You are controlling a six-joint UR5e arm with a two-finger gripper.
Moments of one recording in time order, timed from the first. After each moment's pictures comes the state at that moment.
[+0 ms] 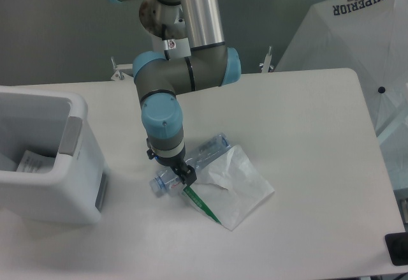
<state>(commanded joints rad) 2.25 -2.00 -1.83 -0.89 1.59 1.00</state>
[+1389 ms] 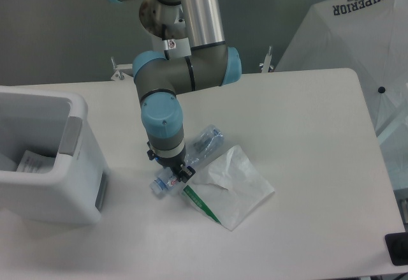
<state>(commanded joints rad) 2.25 -1.98 -1.83 -0.90 1.59 1.00</state>
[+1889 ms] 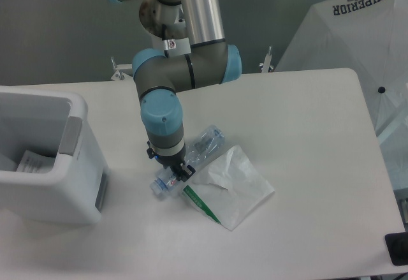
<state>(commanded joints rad) 2.26 -1.94 -1.83 -0.90 1.58 1.01</state>
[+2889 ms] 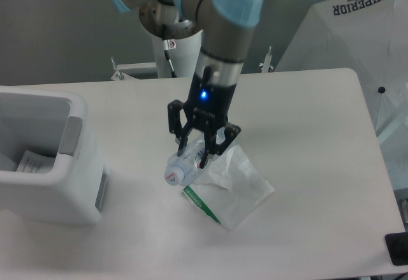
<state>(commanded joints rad) 2.53 -1.69 -1.60 -0.88 0.89 0.83</state>
